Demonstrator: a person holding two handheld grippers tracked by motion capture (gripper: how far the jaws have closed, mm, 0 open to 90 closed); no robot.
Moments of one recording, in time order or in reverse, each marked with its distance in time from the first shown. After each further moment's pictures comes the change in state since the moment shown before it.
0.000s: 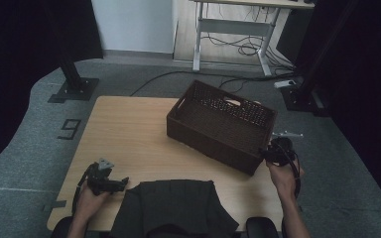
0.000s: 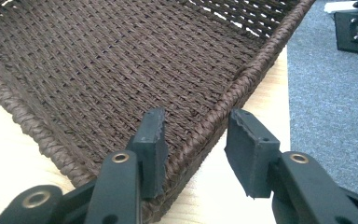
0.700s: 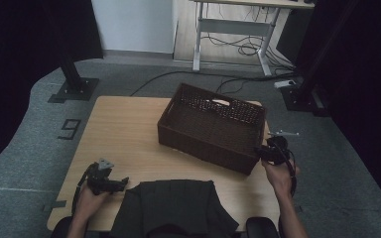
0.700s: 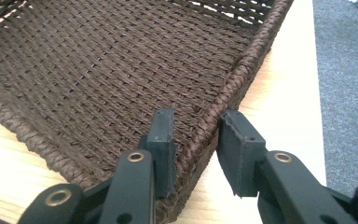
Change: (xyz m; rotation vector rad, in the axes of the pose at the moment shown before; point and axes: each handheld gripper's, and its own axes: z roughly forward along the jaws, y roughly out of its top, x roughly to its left) left arm 0.001 0.000 0.000 -0.001 -0.005 0.004; right arm 0.012 0.004 0.007 0.012 0.059 0.030
